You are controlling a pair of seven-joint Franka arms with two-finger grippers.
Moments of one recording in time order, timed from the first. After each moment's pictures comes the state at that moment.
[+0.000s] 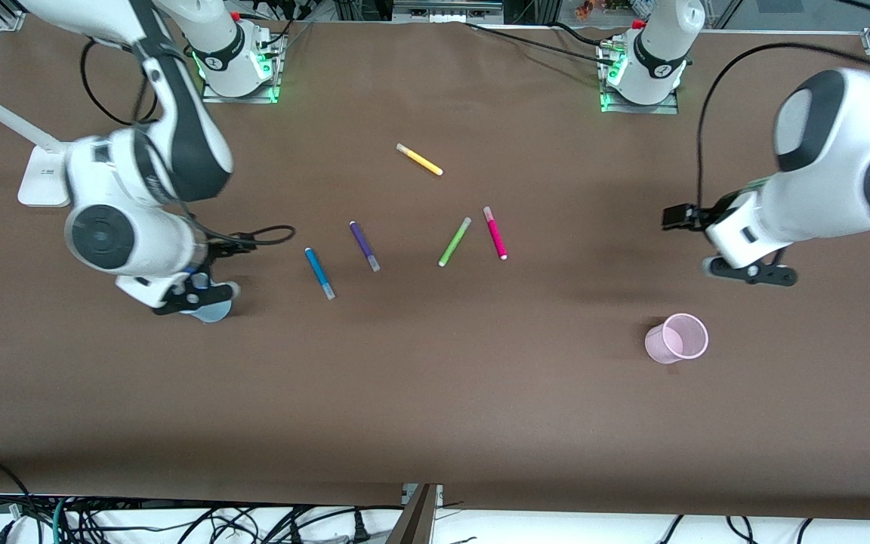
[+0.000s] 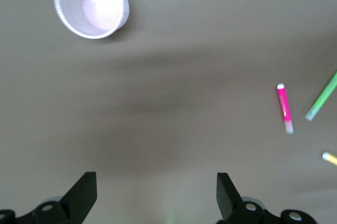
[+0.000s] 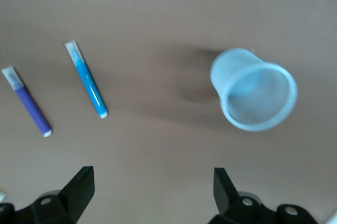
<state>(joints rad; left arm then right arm) -0.10 0.24 -0.06 -1.69 -0.09 1.65 -0.06 0.26 0.43 0.02 -1.62 -0.02 1.77 0.02</state>
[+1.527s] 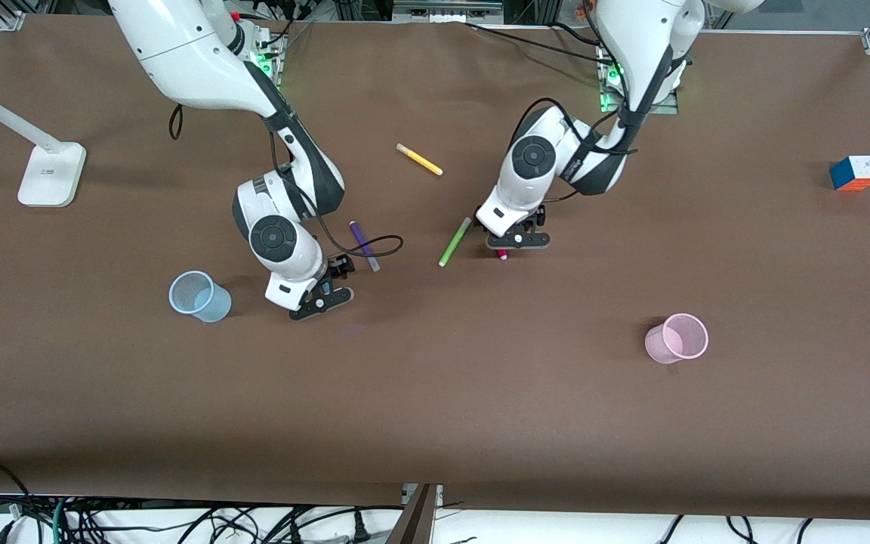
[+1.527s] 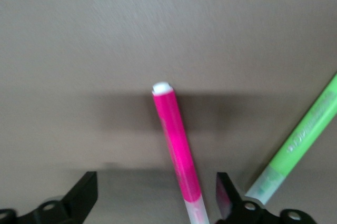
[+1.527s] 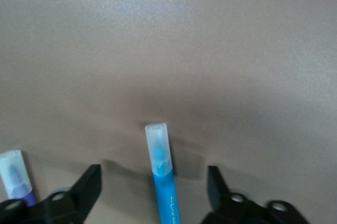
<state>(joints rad) -0.64 0.48 -0.06 -2.11 -0.09 2.51 -0.68 0.42 0.66 0.04 -1.79 0.00 2.36 0.07</state>
